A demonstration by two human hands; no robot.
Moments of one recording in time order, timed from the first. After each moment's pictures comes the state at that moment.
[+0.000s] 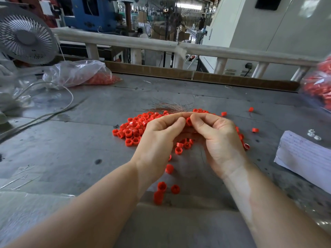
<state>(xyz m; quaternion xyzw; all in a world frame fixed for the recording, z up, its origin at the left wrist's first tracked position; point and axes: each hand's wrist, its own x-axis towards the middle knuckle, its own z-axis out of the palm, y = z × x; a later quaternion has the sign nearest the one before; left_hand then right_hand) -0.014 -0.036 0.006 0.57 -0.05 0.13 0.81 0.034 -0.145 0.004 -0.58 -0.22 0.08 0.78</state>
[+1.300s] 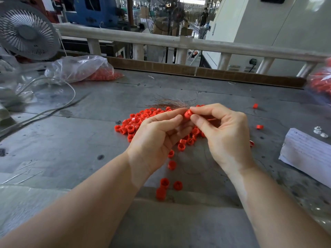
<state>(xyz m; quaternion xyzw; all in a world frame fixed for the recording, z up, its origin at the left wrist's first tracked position) -0.013 -0.025 0.012 0.44 0.04 0.06 0.90 0.032 -0.149 0.010 -0.74 -0.29 -0.20 0.57</state>
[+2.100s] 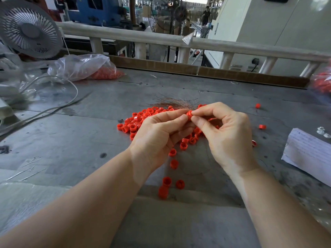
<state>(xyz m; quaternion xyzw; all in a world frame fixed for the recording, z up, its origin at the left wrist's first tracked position) -0.013 -0.025 0.012 0.45 0.05 0.06 0.89 0.029 -0.149 0.010 -0.75 -0.33 -0.25 0.51</state>
